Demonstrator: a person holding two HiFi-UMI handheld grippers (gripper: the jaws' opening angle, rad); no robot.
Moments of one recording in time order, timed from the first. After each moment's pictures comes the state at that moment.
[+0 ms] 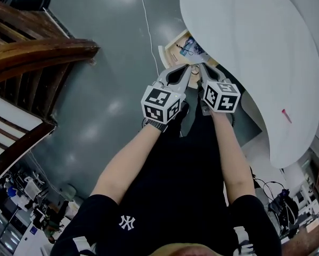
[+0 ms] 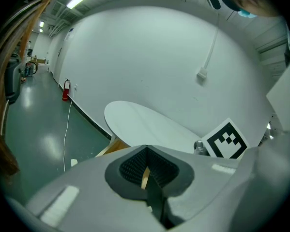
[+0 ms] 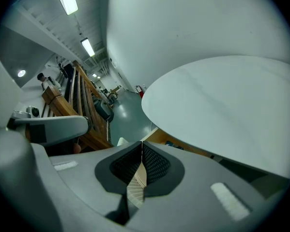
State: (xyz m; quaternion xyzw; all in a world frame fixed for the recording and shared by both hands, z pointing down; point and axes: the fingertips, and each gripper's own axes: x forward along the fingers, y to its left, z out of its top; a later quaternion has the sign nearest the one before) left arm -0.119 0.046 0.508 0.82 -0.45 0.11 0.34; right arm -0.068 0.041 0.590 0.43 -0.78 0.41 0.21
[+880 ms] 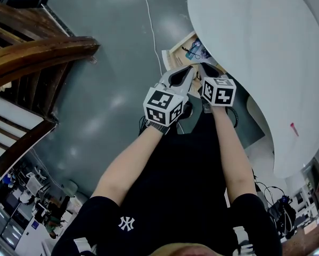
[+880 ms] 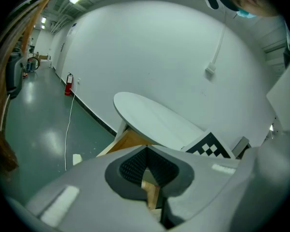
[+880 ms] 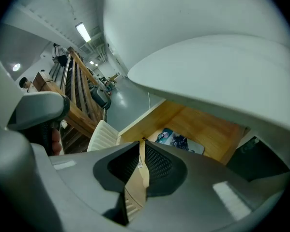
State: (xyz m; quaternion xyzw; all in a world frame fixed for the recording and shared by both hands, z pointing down) left arm -0.135 0.021 0.572 0.81 -0.45 0.12 0.36; right arm -0.093 0.020 0.691 0.40 -0.76 0.43 0.27
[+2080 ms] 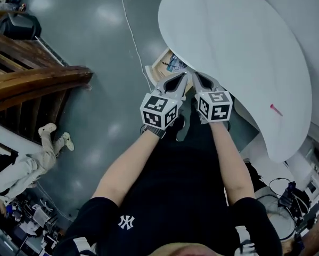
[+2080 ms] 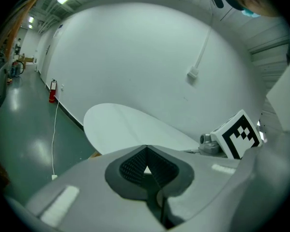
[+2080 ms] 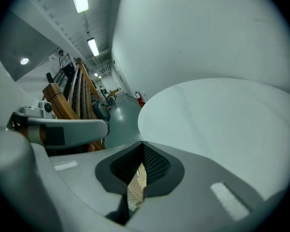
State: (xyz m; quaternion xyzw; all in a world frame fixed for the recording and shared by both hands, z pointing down) left arm -0.083 0.025 0.481 0.85 -0.40 0.11 0.32; right arm -0.043 0.026 0.538 0.46 -0.79 0.34 0.22
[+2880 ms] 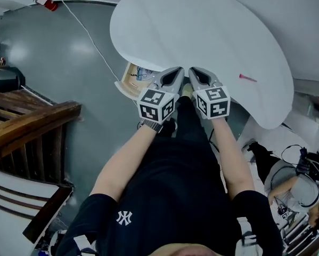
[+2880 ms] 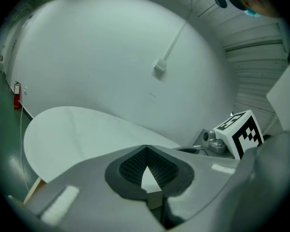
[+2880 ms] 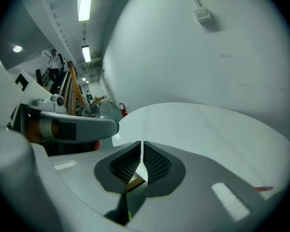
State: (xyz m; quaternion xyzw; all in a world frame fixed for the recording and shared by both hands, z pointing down) left arm 0.063 0.051 0.423 0.92 -0.26 0.12 0.28; right arm 0.099 0.063 0.467 0.56 -0.76 0.28 0.19
